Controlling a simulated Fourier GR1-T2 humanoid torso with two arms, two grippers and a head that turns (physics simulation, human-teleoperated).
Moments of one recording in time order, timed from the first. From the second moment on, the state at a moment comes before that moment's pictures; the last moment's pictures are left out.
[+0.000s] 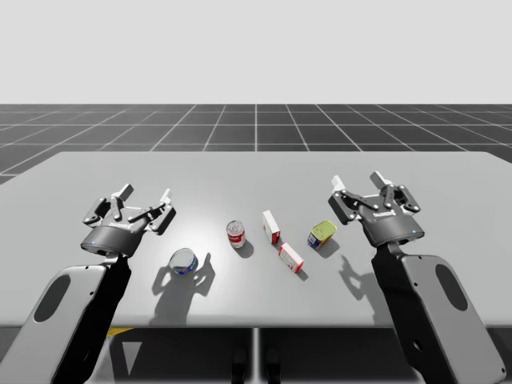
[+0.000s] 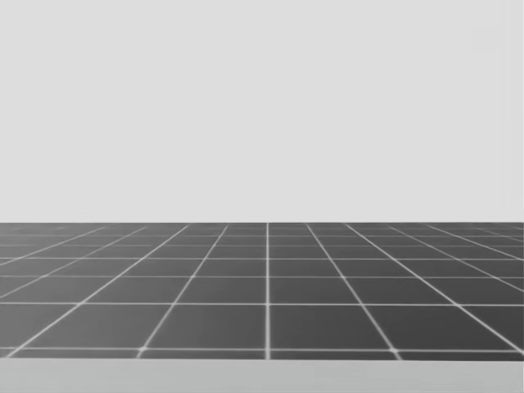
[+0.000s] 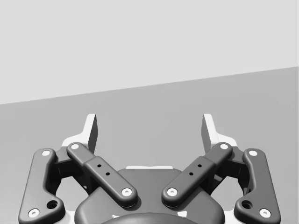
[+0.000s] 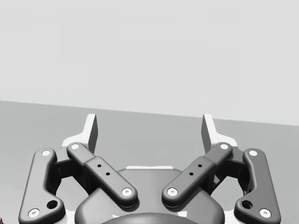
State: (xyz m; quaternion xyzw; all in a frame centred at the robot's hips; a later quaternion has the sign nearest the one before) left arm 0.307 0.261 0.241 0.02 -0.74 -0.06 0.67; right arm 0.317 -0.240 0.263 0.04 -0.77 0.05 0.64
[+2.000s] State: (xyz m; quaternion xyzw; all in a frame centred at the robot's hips) left arm 0.307 0.257 0.241 0.02 -0.74 -0.08 0.67; right arm 0.266 -0.187 0.290 0.12 -0.68 0.14 0.71
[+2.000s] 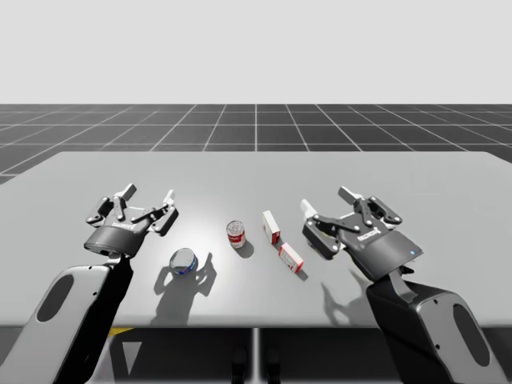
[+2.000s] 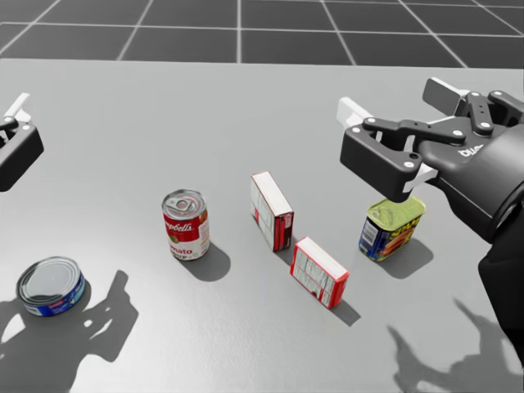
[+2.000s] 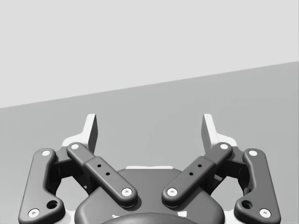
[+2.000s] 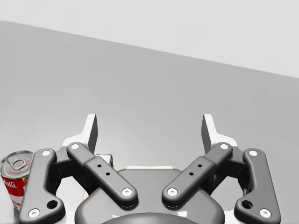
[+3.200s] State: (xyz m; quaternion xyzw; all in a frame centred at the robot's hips) left arm 0.308 0.254 0.238 0.02 -0.74 -0.08 0.67; right arm 0.318 -0.101 0.210 0.07 -0.53 0.22 0.81
